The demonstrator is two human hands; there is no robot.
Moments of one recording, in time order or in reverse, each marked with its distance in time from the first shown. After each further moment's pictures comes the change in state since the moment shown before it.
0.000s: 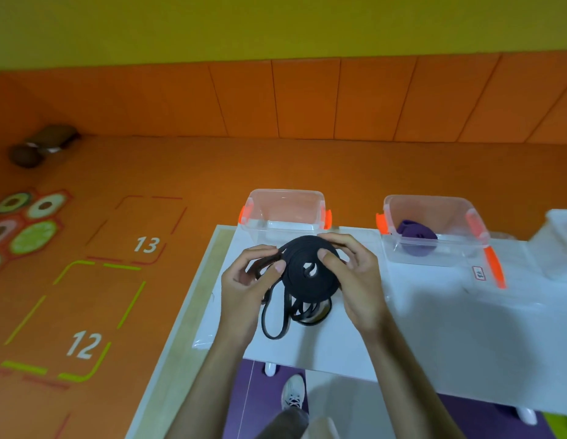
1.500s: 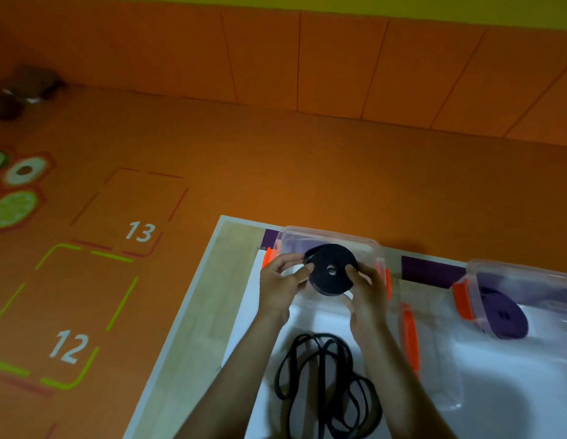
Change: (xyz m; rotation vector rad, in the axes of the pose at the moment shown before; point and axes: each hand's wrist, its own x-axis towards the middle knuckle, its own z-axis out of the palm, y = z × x) left_hand 0.301 -0.122 -0.031 0.019 0.194 -0.562; right_hand 0.260 0.163 0.067 -0.101 0.500 0.509
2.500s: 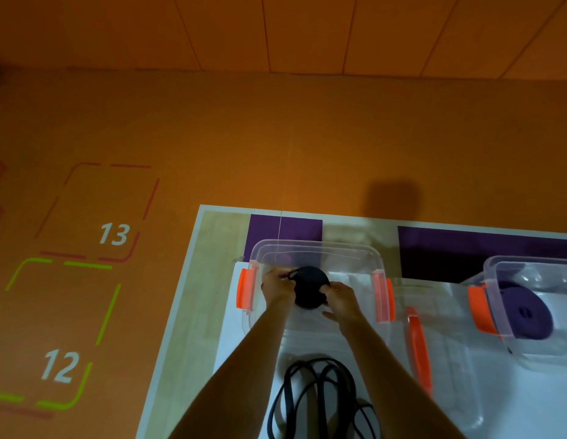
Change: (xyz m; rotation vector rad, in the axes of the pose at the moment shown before) left_hand 0.168 -0.100 0.045 0.792 0.150 -0.230; right_hand 0.148 0.087 0.015 -0.501 -0.096 0.438
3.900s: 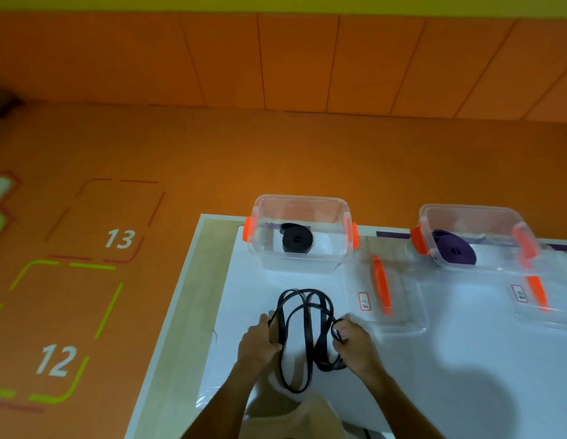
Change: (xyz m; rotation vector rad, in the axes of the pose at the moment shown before) left_hand -0.188 -0.217 -0.060 0.611 -0.252 0.305; right_hand -0.161 0.223 -0.077 -0.743 0.080 -0.525
